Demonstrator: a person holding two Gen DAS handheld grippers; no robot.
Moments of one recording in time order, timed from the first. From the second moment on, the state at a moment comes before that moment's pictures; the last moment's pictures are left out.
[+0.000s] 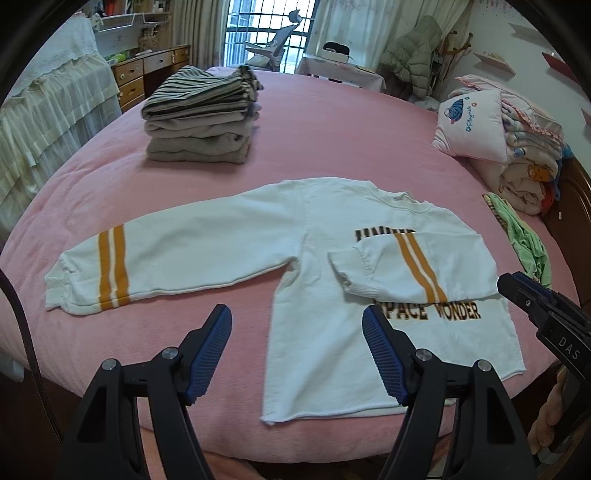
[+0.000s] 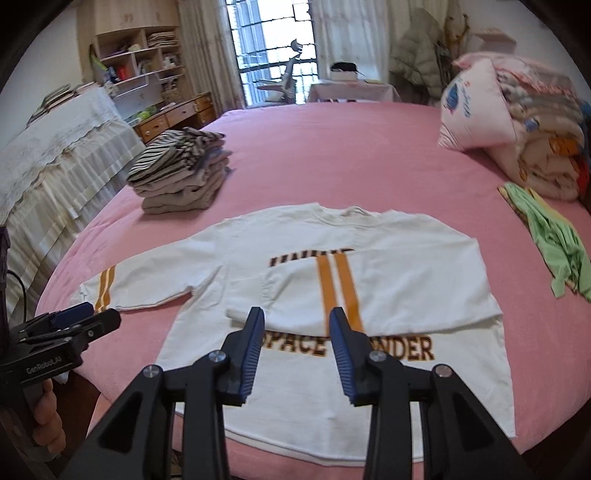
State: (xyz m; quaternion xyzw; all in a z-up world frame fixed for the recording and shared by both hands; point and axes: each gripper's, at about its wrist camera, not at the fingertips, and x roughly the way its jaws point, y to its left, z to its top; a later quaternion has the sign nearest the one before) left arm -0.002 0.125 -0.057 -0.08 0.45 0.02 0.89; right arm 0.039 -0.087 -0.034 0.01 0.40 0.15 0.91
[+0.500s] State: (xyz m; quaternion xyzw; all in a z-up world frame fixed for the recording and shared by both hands) left arm -0.048 0.305 -0.101 -0.22 0.45 0.16 0.85; right arm 0.043 0.050 -0.054 -0.09 0.40 0.23 0.88
